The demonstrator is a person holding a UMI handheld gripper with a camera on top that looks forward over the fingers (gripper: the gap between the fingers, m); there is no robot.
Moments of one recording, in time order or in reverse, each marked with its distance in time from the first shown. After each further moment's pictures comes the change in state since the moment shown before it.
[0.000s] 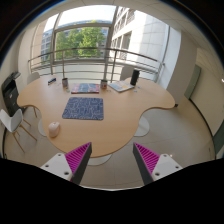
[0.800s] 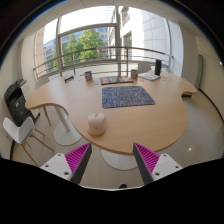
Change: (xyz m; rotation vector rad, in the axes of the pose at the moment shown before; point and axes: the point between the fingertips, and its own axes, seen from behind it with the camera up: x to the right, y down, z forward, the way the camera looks) arm -0.297 0.079 0.117 0.062 -0.124 0.136
